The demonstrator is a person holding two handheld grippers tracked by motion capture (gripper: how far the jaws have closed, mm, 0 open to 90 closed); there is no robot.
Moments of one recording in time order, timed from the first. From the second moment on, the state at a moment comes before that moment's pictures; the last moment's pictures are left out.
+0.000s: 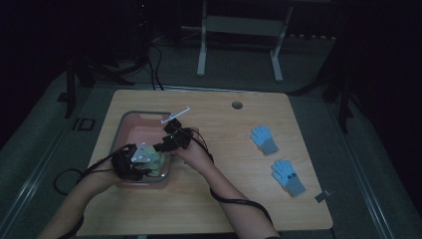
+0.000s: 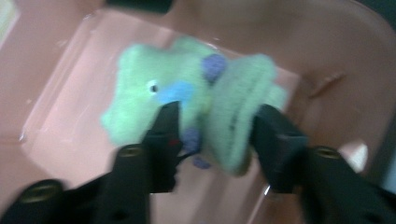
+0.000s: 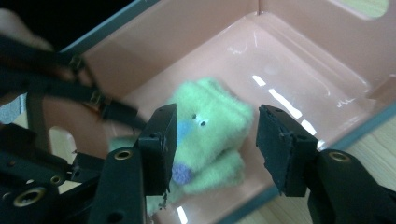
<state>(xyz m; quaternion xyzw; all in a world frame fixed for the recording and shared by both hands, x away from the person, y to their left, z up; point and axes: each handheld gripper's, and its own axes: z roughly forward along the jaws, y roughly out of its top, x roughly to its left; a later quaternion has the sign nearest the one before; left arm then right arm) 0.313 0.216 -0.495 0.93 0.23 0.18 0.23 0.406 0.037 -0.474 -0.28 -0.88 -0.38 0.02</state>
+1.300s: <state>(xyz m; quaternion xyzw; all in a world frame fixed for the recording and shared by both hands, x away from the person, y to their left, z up) 0.298 0.132 -0.460 0.90 0.23 0.14 0.35 0.386 -0.078 -0.467 -0.28 -0.87 -0.39 0.01</state>
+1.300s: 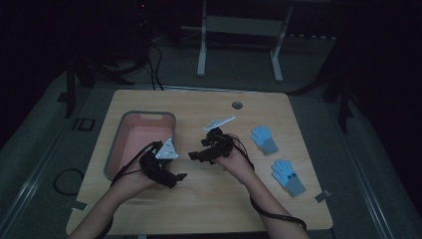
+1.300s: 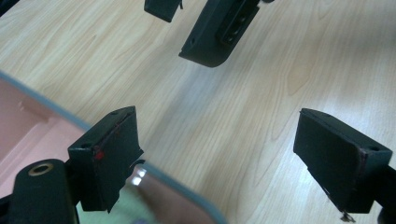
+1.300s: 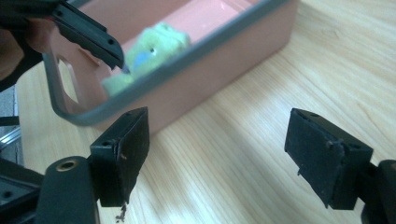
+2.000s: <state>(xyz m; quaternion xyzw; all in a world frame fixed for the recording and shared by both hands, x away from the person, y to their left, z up) 0.277 0.086 -0.503 0.91 0.20 0.10 0.34 0.372 -0.136 -0.491 -0.28 -0.87 -0.39 -0.05</state>
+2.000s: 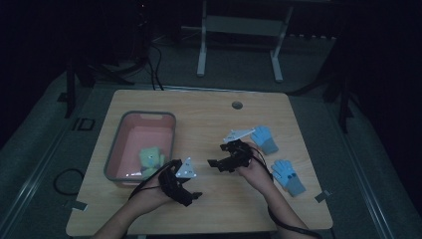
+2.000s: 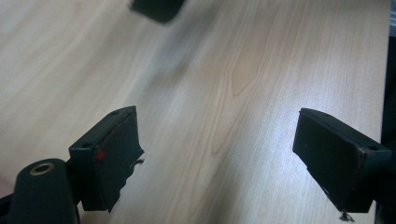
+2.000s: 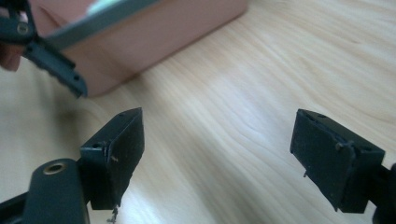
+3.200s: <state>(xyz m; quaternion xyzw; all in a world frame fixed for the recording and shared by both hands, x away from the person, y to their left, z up) 0.255 0.064 -0.550 0.90 0.21 0.11 0.36 0.368 -0.254 -0.491 -0.36 -0.84 -0.39 -0.14</state>
